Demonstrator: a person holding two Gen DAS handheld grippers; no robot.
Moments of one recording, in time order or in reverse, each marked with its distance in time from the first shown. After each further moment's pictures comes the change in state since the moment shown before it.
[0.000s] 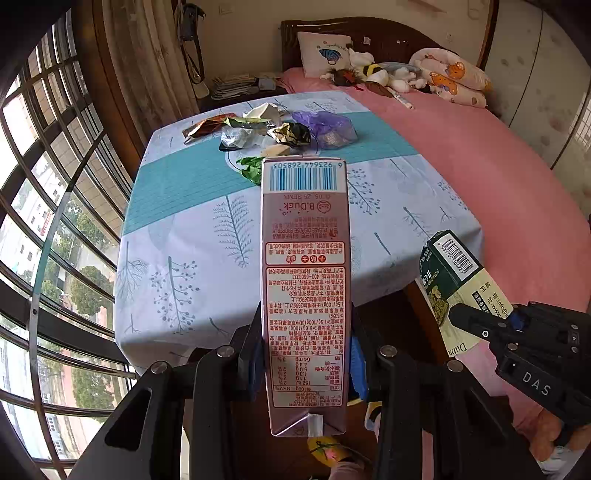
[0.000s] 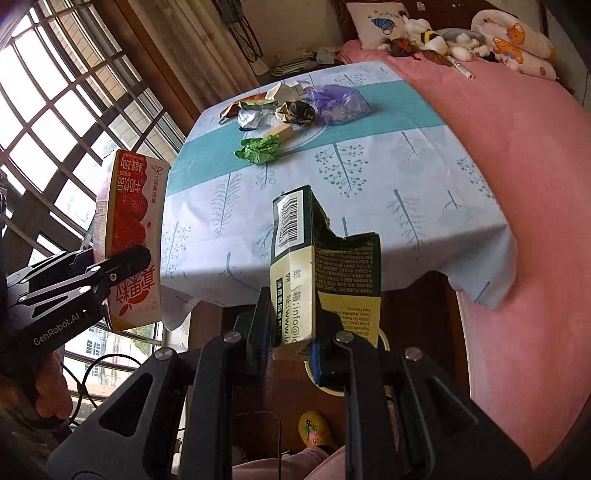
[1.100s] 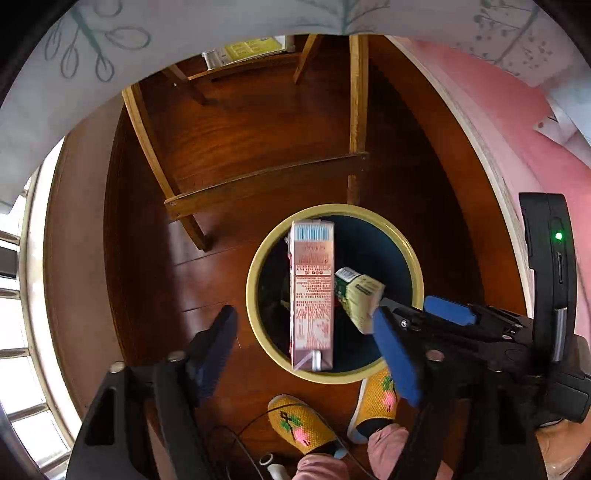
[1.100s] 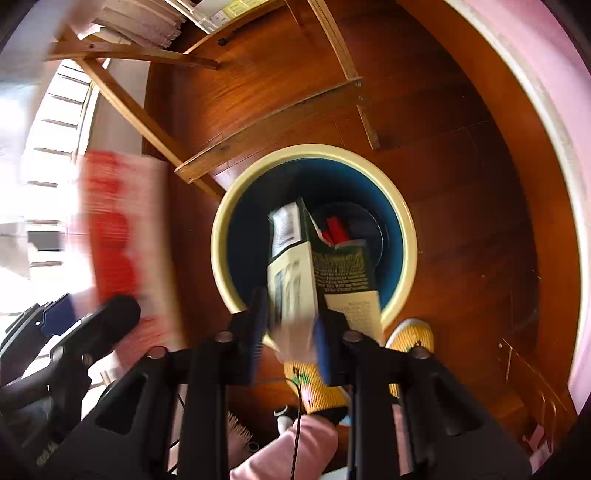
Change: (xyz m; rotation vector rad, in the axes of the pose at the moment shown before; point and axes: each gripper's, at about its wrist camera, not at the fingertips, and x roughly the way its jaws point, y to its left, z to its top) left arm 0.414 -0.064 -0.187 -0.107 0.378 -0.001; right arm 0.381 -0.175 -0.213 0.268 0.443 -0.022
